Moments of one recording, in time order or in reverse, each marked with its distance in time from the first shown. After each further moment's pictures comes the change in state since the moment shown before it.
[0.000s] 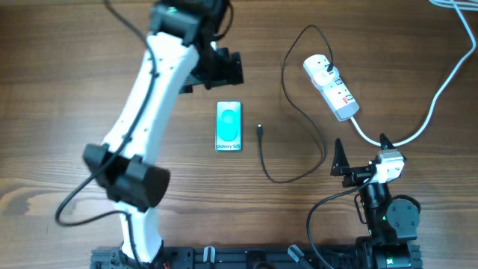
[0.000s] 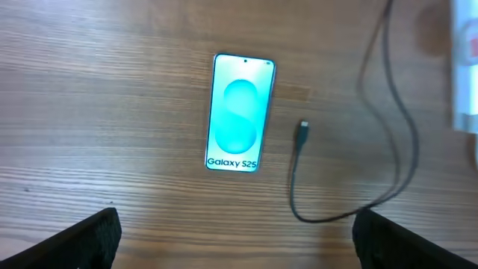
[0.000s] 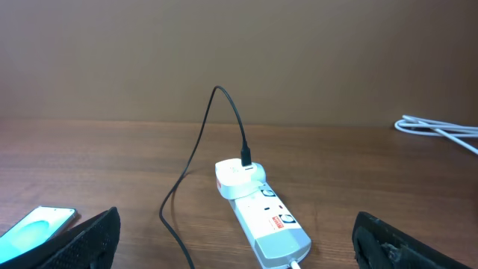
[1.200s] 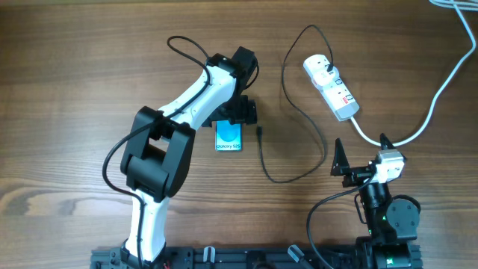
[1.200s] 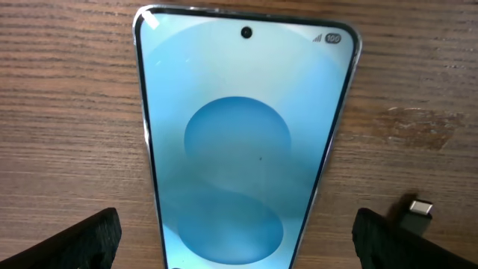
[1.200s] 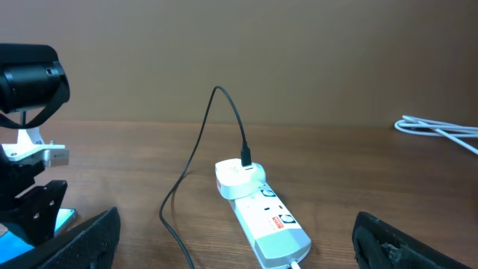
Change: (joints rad) left arm -0.095 0.127 -0.559 0.516 -0.042 -0.040; right arm 0.000 0.000 0.000 0.000 0.000 0.000
